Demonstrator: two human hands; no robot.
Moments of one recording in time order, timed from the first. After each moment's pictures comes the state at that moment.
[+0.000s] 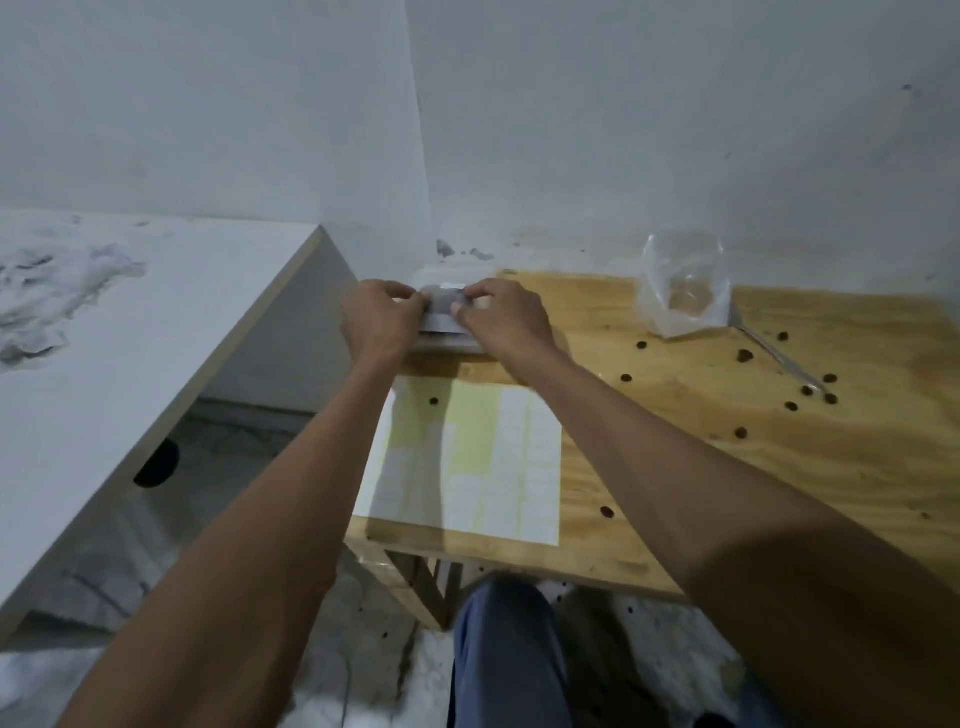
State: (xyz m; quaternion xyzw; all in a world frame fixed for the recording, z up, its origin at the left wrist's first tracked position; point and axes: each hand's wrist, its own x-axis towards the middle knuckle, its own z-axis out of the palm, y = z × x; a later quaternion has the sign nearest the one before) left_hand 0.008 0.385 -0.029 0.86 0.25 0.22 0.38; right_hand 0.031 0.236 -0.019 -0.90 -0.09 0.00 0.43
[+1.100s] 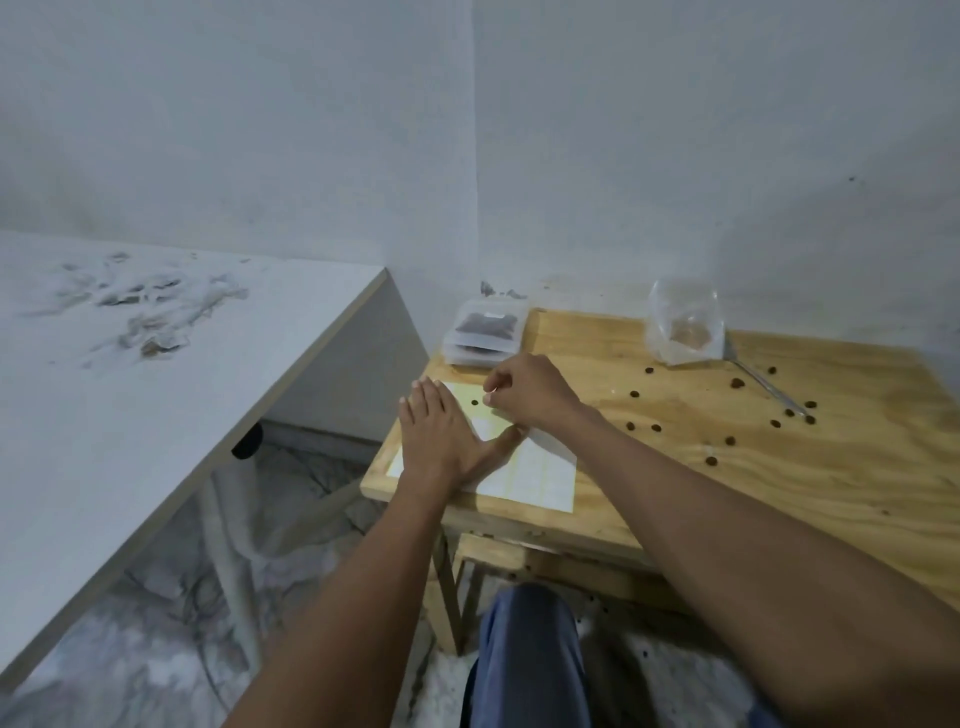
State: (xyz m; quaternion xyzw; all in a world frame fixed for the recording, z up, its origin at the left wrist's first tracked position) left_hand -0.127 0.332 -0.065 0.98 0.18 0.01 0.10; right_hand -0.051 0.213 -0.015 -0.91 -0.21 0.07 0.34
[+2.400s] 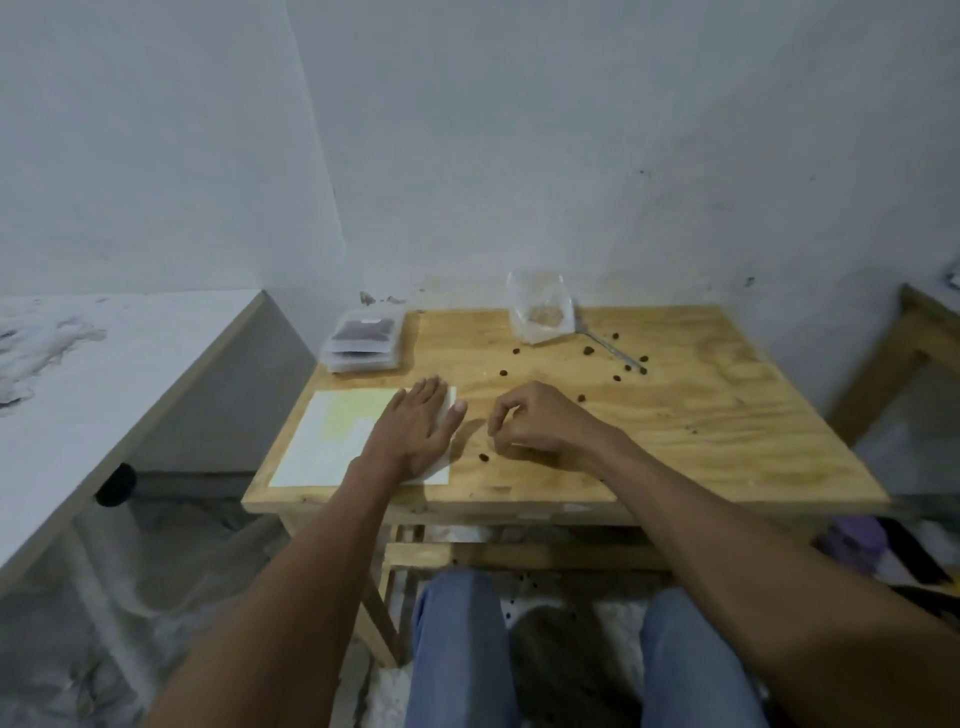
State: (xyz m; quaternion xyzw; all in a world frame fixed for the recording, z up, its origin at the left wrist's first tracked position) left_hand -0.111 0.259 -0.066 0.99 -0.08 0.02 0.14; right_hand -0.102 0.040 -0.016 -0.89 -0.17 0.15 0.39
